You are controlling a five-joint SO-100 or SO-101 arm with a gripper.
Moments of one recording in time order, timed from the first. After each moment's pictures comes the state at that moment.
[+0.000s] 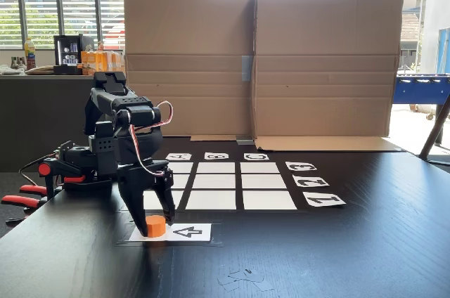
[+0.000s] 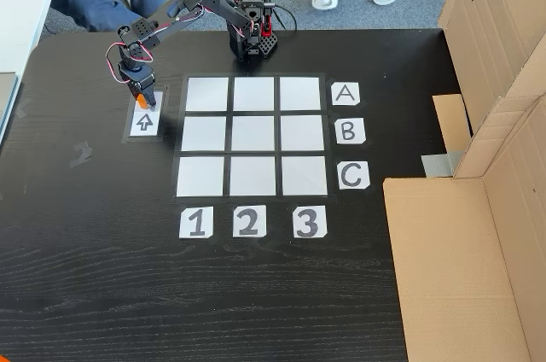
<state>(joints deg) 54.0 48.5 57.9 77.9 -21.9</state>
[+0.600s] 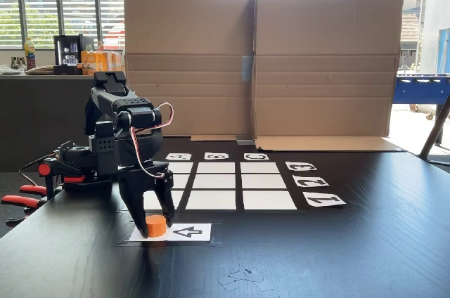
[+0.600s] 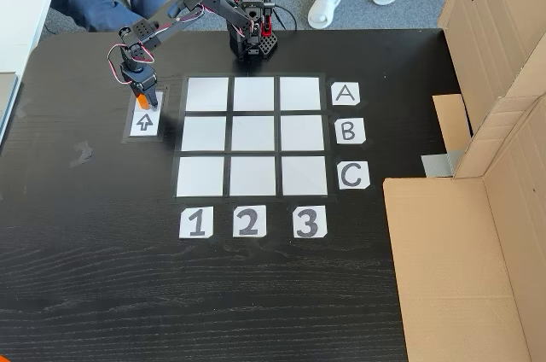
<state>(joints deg) 53.3 48.6 59.7 77.8 -21.7</state>
